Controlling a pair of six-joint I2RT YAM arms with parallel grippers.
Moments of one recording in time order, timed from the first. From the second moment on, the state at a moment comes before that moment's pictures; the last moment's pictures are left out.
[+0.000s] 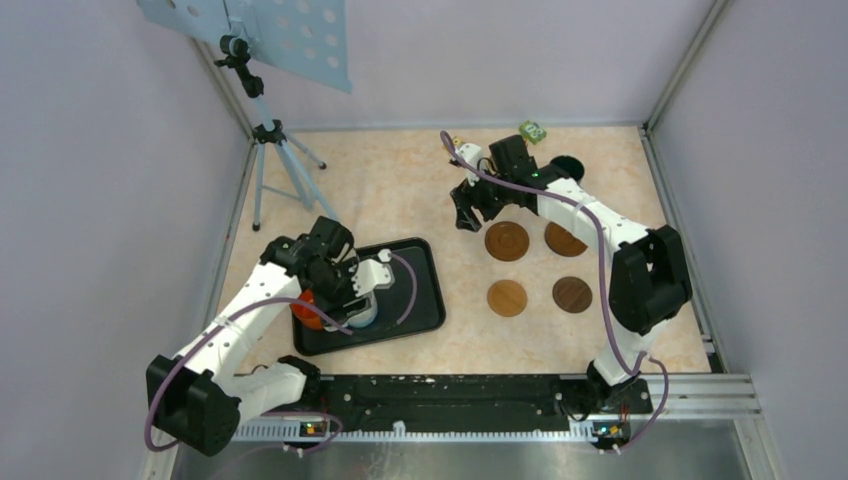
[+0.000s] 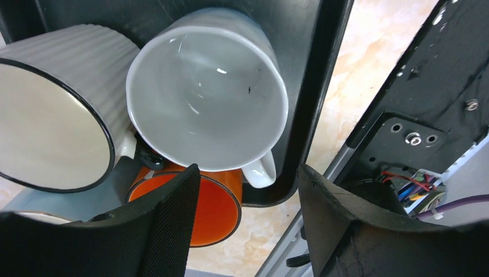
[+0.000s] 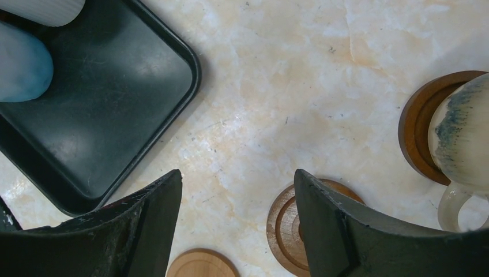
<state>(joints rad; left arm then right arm) -0.40 1.10 0.92 -1.17 0.21 0.81 0.51 1.74 1.42 -0.51 -0.40 -0.25</state>
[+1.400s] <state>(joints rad) -0.51 1.26 0.94 -1.00 0.12 0.64 0.50 1.74 1.42 -0.53 -0.38 -0.25</state>
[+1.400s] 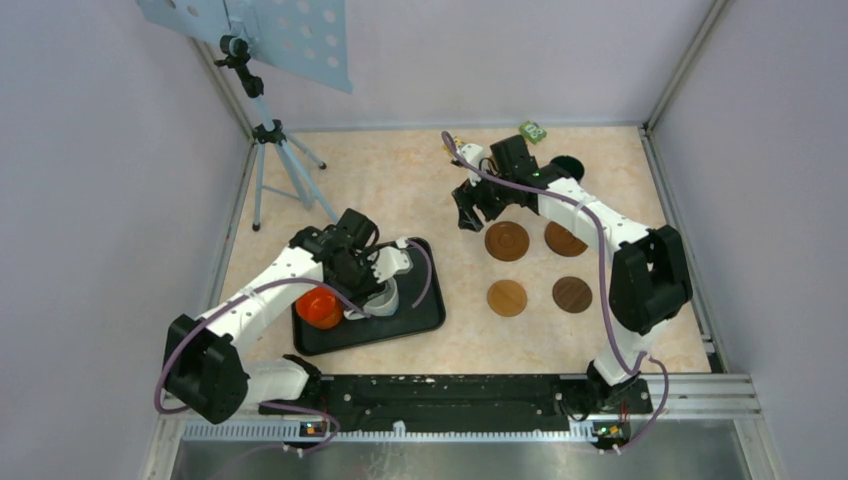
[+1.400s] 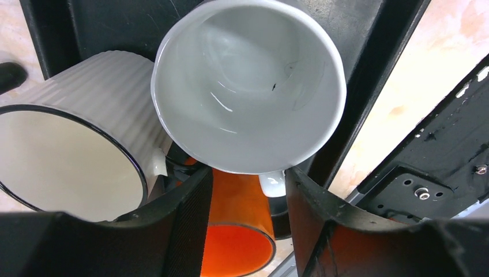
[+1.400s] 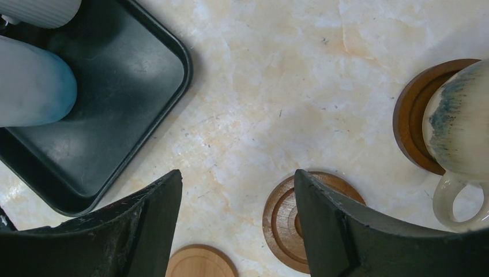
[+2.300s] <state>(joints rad) -0.58 1.19 0.89 -1.09 0.21 0.66 0.49 1.74 1.39 -0.55 -0.40 -0.24</state>
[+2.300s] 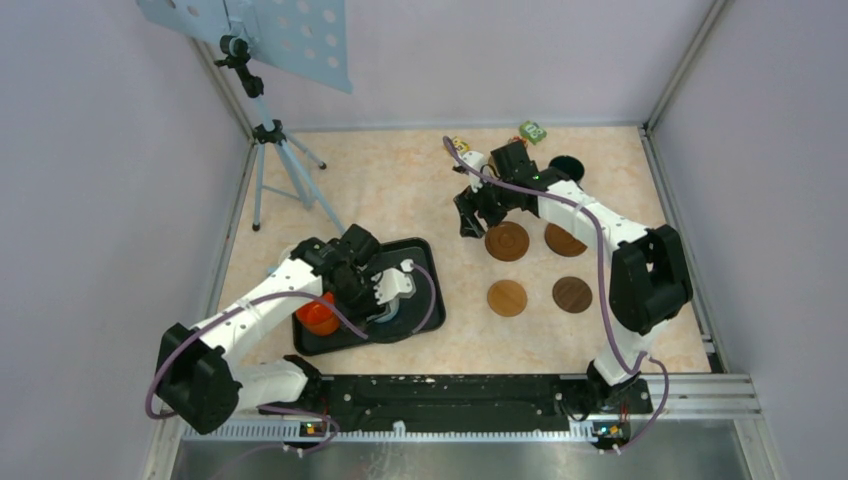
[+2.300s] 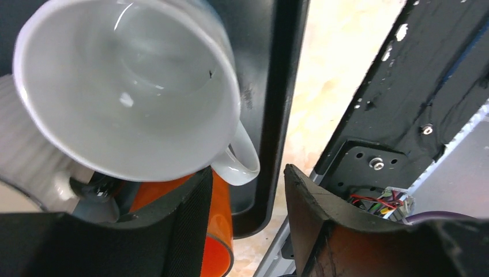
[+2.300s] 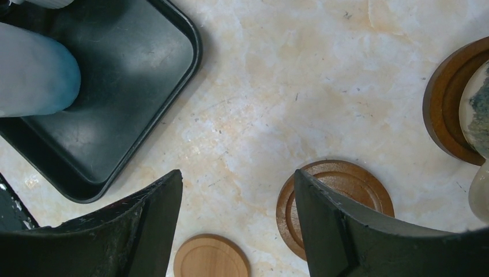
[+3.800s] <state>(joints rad) -0.51 1.30 1.11 -0.82 0.46 0.34 0.57 1.61 1.21 -0.52 -0.41 -0.21</state>
